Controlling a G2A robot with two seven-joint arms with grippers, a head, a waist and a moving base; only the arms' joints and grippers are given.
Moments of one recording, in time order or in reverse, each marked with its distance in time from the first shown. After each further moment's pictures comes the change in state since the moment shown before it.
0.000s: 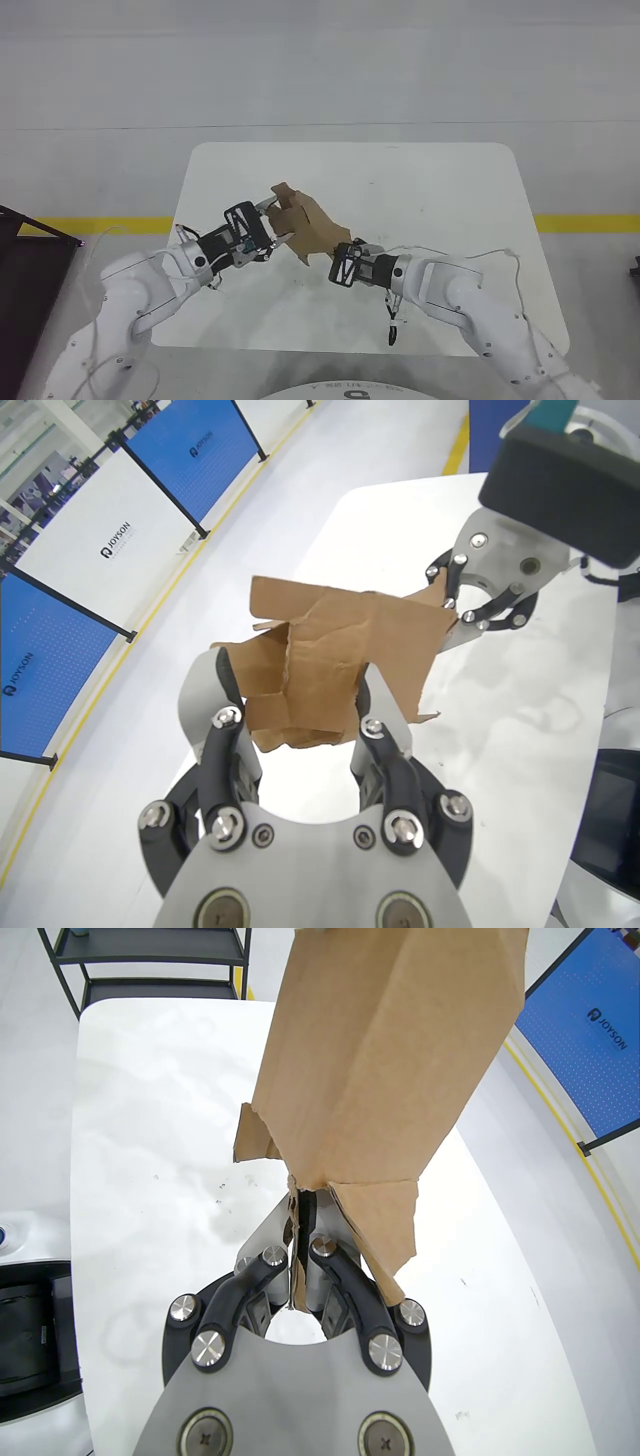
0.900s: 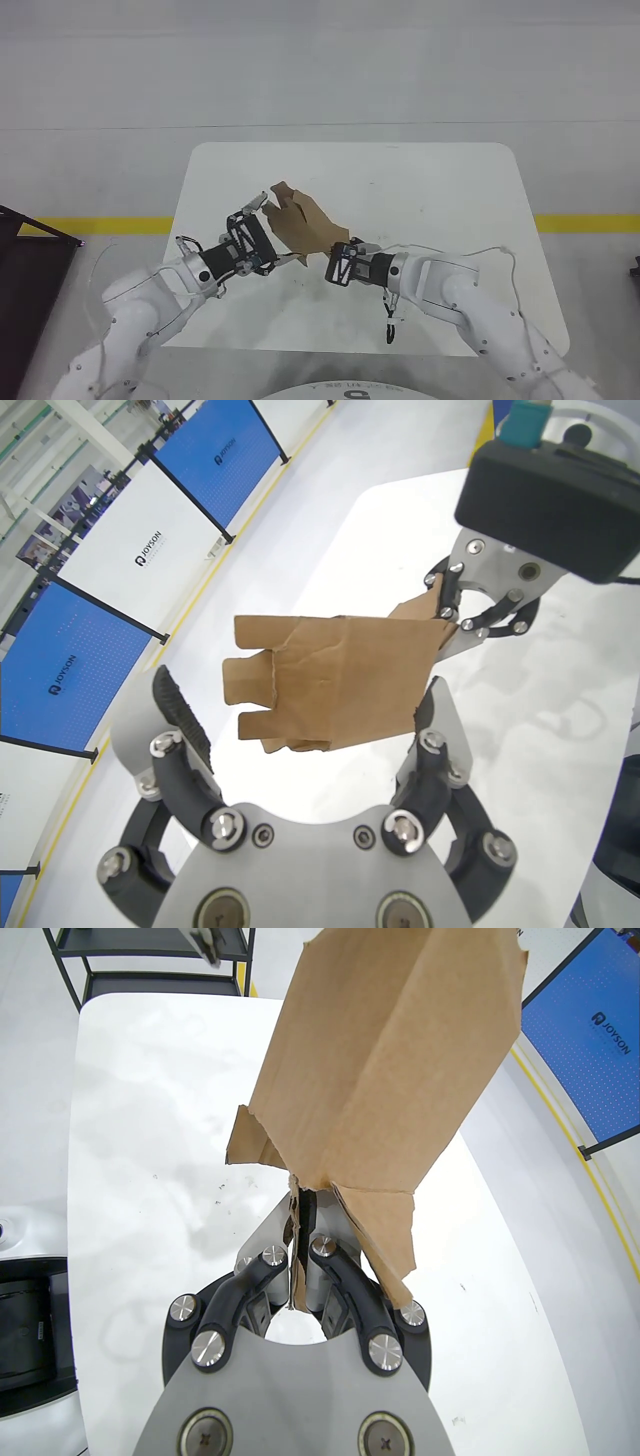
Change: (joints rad) left arm 0.088 0.000 0.013 -0.074 0.157 0.088 0.074; right arm 0.025 -0.015 -0.017 0.010 -0.001 -0.008 0.026
